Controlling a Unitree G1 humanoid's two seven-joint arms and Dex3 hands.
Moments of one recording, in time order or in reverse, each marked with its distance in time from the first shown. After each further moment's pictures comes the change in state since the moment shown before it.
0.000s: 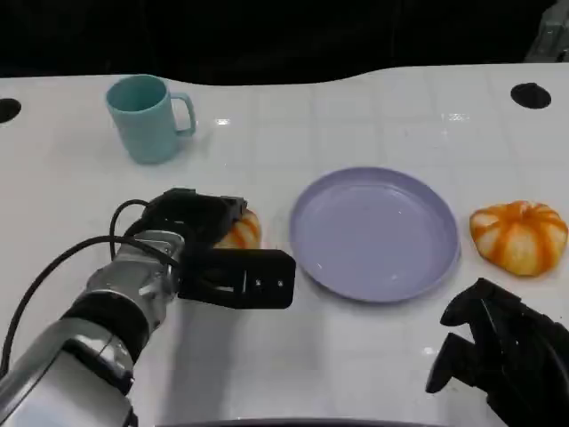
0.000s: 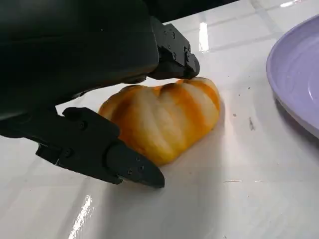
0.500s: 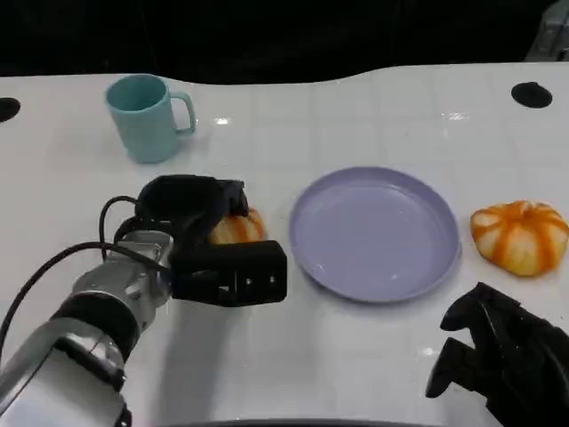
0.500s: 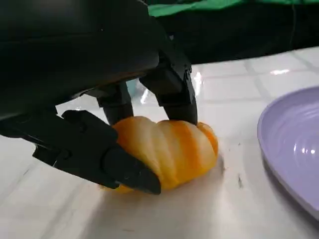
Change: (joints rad) left arm 0.004 0.021 0.022 0.036 -0.054 -0.140 0.258; right arm 0.008 0.000 0.000 -0.001 0.004 0.000 0.010
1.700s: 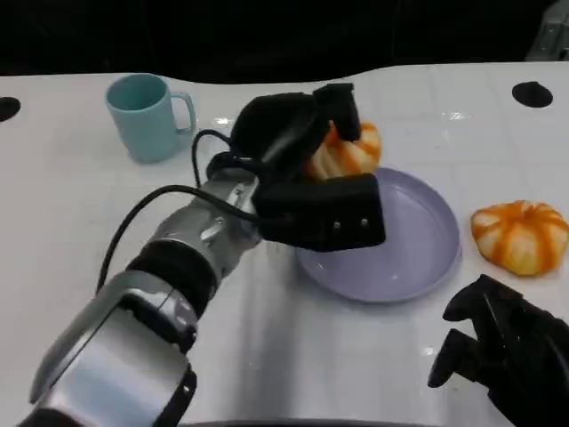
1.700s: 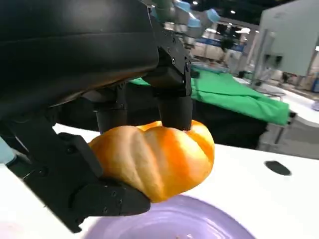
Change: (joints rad) left arm -0.160 -0.178 0.053 -0.074 -0.098 -0.088 0.044; right arm -0.036 0.000 -0.014 0.032 -0.001 0.000 -0.003
